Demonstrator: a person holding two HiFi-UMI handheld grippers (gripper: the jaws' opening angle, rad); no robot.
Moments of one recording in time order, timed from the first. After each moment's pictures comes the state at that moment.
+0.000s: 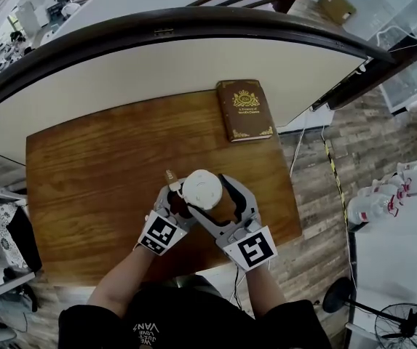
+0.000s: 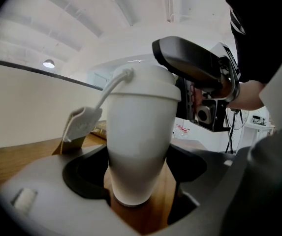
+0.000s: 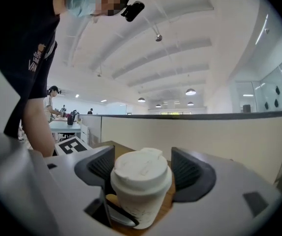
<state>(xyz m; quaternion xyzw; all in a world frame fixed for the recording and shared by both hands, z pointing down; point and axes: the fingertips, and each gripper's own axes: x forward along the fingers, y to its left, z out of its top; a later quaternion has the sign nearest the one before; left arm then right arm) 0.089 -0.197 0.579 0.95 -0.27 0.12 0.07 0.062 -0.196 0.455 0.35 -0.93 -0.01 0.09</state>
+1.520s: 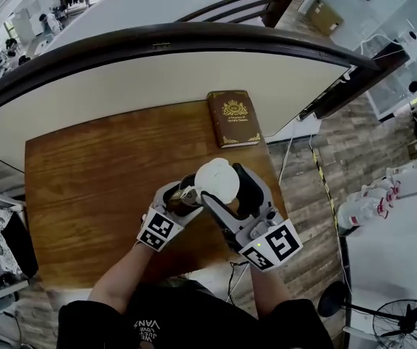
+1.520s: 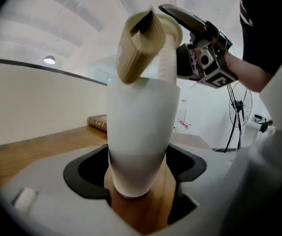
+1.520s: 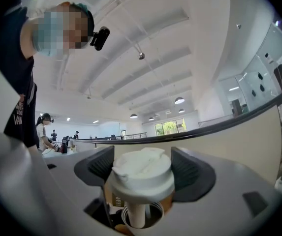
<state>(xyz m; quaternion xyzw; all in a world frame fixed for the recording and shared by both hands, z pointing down) 0.086 -0.196 0.595 0.94 -0.28 0.15 0.09 0.093 -0.198 0.355 0.38 -0.92 0.05 -0.04</state>
